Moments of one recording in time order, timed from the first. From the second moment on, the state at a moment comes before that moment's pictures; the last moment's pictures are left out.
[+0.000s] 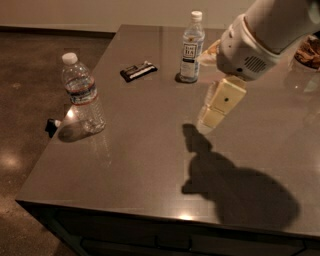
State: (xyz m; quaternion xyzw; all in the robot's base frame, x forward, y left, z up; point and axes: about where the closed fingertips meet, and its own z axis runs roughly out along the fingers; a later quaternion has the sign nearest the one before) arm 0.483 -0.100 0.967 -0.65 0.71 0.10 0.25
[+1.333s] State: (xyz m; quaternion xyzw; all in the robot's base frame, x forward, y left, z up) arm 0.517 0.075 0.962 -0.68 0.63 0.25 0.30
